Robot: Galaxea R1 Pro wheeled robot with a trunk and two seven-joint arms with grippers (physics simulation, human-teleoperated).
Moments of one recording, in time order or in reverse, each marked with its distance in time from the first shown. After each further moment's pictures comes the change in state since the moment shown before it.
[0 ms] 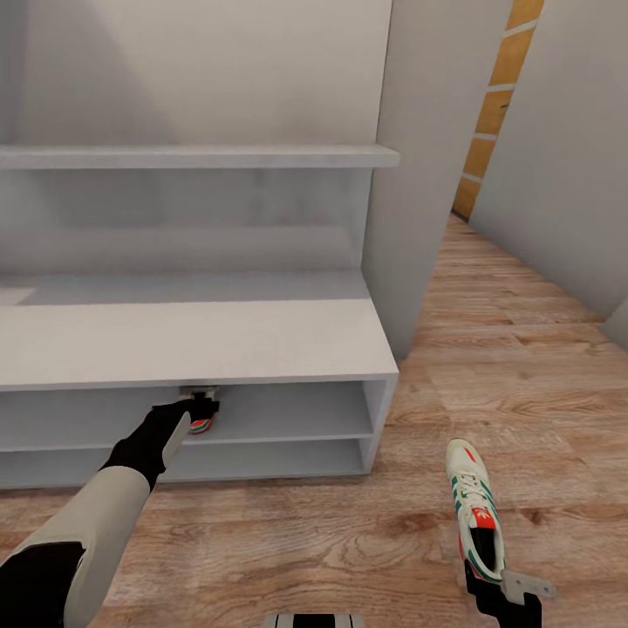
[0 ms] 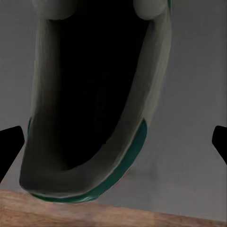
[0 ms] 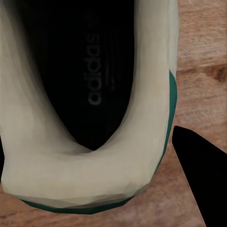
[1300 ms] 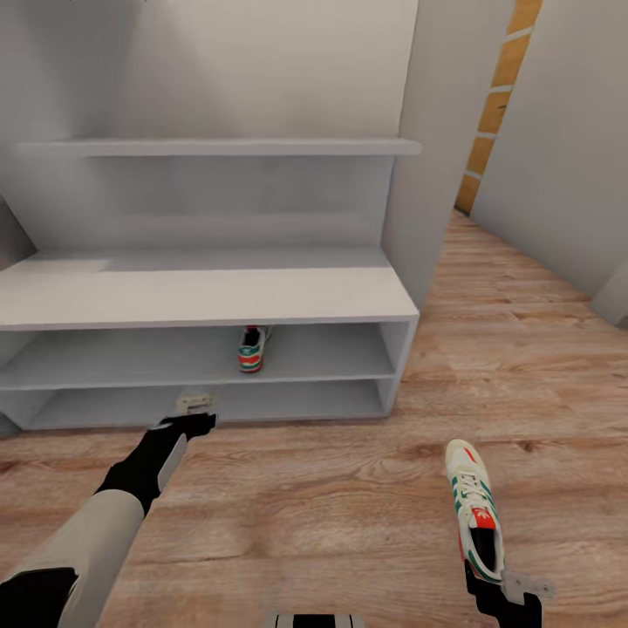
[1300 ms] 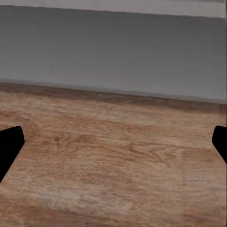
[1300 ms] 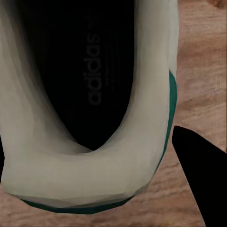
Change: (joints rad) left arm 0.078 0.010 0.004 0.006 0.001 -0.115 -0.006; right arm 0.000 0.000 0.000 0.000 0.000 0.000 0.000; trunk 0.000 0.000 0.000
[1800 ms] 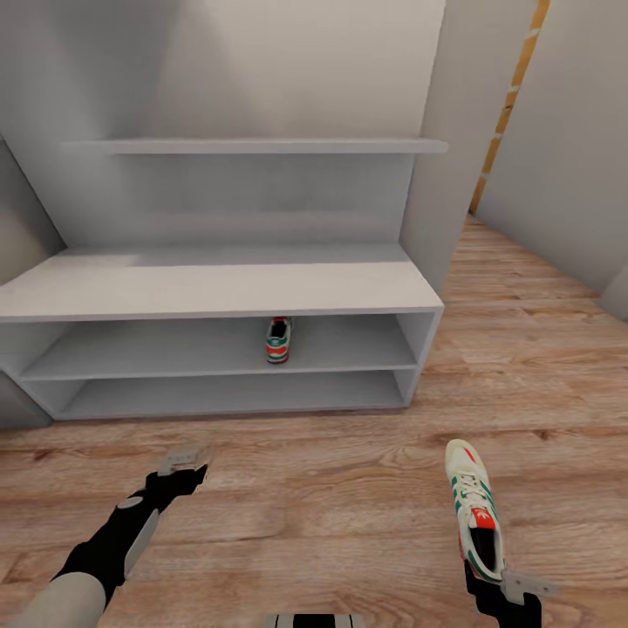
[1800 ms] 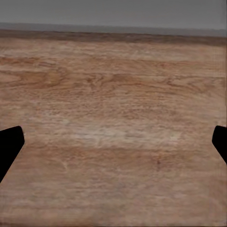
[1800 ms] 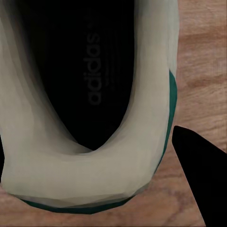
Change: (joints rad) left arm 0.240 0.066 0.009 0.002 0.013 -0.240 -0.198; right arm 0.000 0.000 0.001 0.000 0.000 0.000 0.000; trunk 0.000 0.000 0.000
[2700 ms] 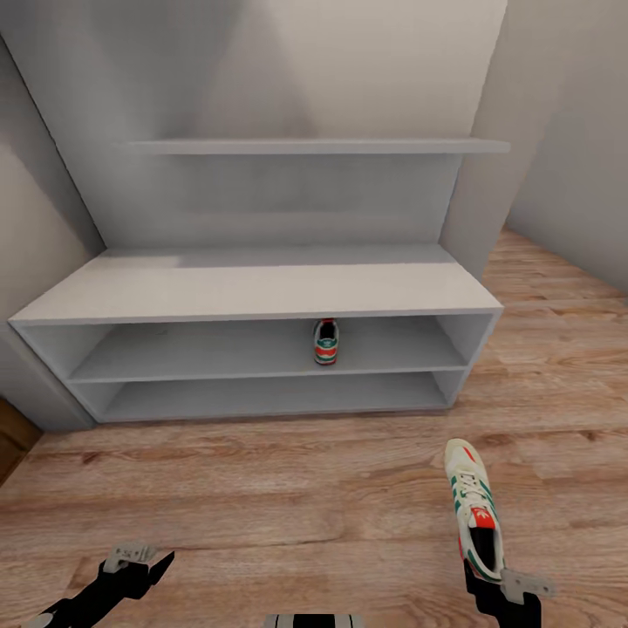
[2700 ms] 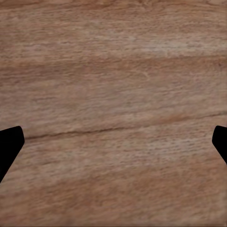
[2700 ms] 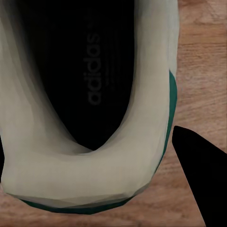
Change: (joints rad) left arm 0.202 0.165 0.021 0.208 0.066 -0.321 -0.446; right arm 0.000 0.000 0.001 0.000 0.001 -0.005 0.001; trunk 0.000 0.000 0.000
